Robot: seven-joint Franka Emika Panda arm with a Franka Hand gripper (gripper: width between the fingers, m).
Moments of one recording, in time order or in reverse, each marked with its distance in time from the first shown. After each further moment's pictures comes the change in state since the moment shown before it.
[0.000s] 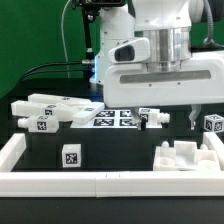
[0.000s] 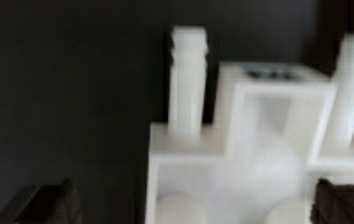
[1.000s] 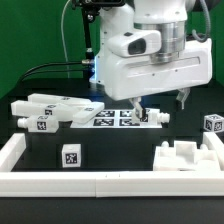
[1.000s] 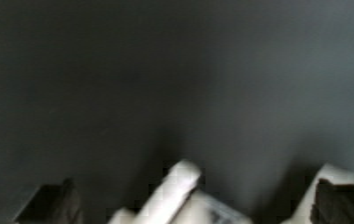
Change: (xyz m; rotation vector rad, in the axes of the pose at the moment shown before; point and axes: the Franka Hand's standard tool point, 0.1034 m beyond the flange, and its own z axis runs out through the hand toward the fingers) arm -0.067 -0.005 -0.011 -0.018 -0.091 -0.527
